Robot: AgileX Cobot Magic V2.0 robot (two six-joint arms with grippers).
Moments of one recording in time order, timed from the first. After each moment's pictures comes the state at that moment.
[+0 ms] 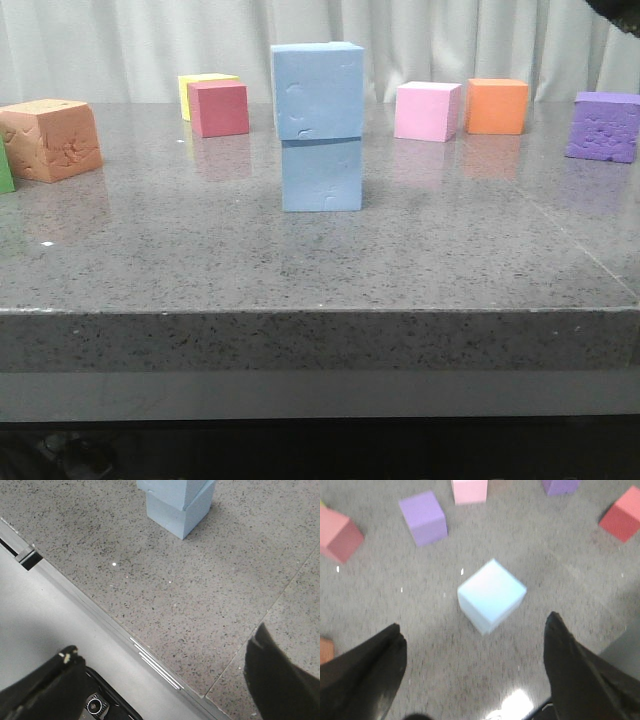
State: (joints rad) left arm -0.57 1.46 -1.82 -0.11 1.24 0.11; right arm 0.51 0.93 -0.95 0.17 0.86 -0.18
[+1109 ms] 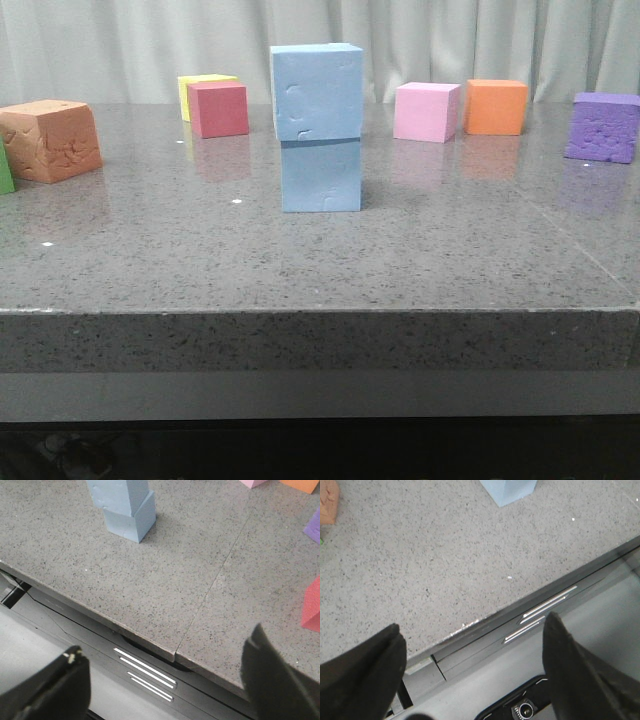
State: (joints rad) left arm -0.57 0.75 -0.91 -0.05 0.99 -0.02; right arm 0.51 0.61 -0.87 0.00 0.96 0.08
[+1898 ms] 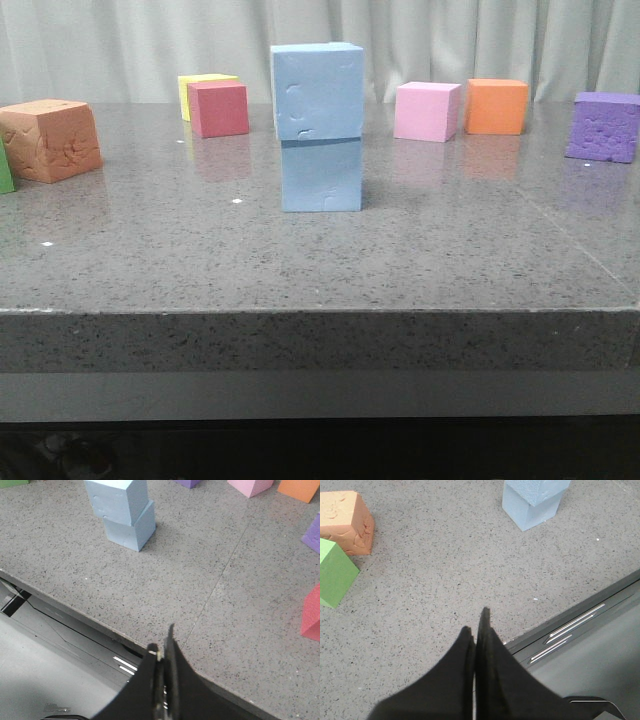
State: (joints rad) left arm -0.57 0.75 -0.91 0.04 0.93 -0.02; right arm 0.51 0.60 -0.87 0.00 0.92 0.08
